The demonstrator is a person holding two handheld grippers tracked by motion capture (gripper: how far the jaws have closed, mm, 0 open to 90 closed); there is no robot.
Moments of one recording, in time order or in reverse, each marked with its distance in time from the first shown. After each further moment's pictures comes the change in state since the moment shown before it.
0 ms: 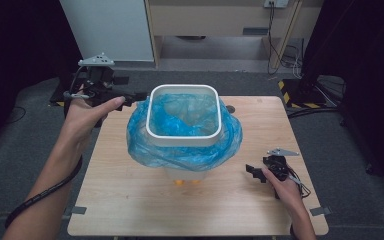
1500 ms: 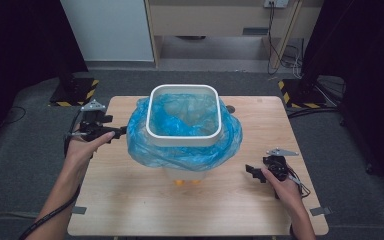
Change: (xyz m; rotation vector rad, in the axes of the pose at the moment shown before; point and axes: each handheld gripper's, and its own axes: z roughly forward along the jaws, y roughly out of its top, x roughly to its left) left arm 0.065 -0.156 0.034 0.147 0.127 -0.131; right arm 0.001 0.000 0.001 0.002 -0.008 -0.013
